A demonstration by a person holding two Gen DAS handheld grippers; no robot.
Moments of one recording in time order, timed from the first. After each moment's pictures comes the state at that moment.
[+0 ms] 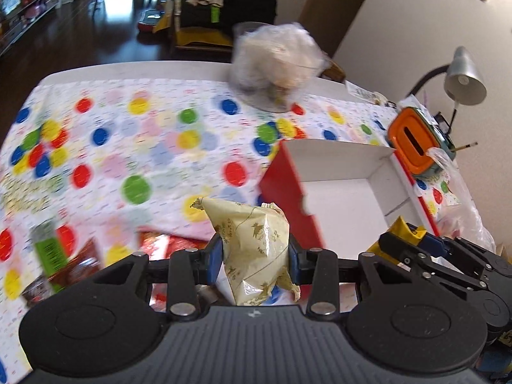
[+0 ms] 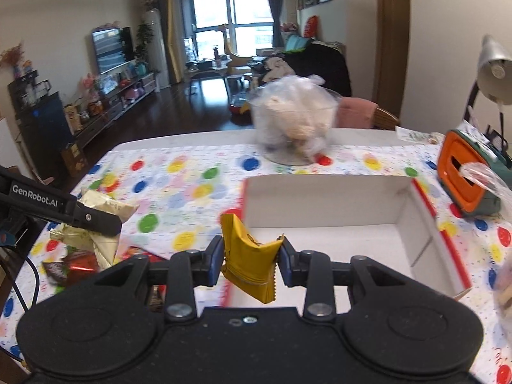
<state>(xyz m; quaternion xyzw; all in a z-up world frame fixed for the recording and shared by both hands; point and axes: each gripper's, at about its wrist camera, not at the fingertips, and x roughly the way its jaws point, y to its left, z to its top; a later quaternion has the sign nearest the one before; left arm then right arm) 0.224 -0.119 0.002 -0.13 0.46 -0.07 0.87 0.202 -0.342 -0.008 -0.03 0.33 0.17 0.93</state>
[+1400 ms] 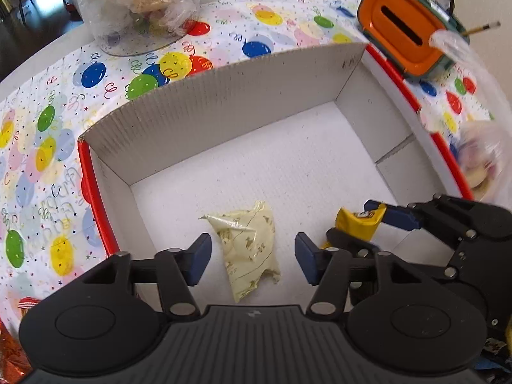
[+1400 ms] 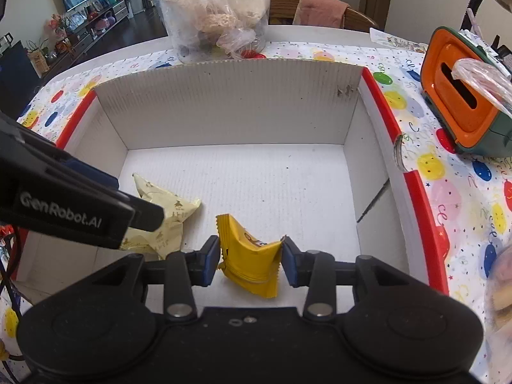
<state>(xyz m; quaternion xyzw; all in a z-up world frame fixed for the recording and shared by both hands) 0.355 -0.300 -0.084 0.01 0.59 -0.13 0.80 0.307 -0.438 -0.099 -0.05 0.48 0.15 0.86</state>
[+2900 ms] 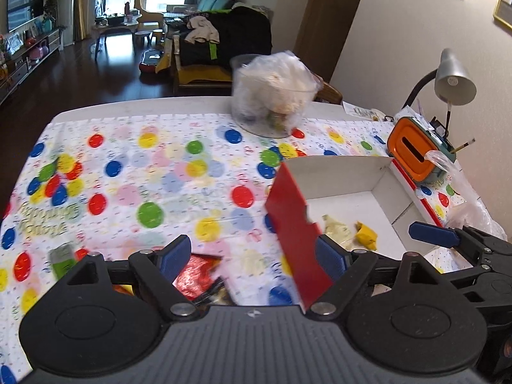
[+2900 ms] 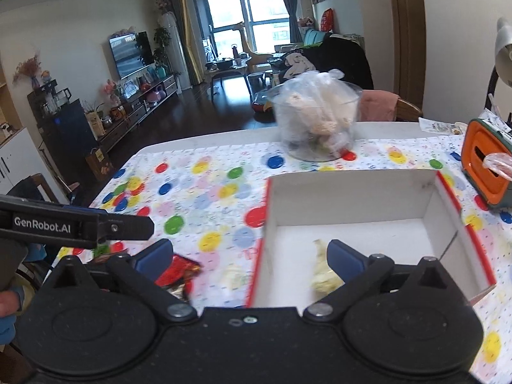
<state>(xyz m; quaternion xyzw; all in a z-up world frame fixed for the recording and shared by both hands) 0.178 -0.109 0.010 -0.09 0.40 -0.05 0.91 0.182 -0.322 0.001 0.00 0.34 0.22 0.92</state>
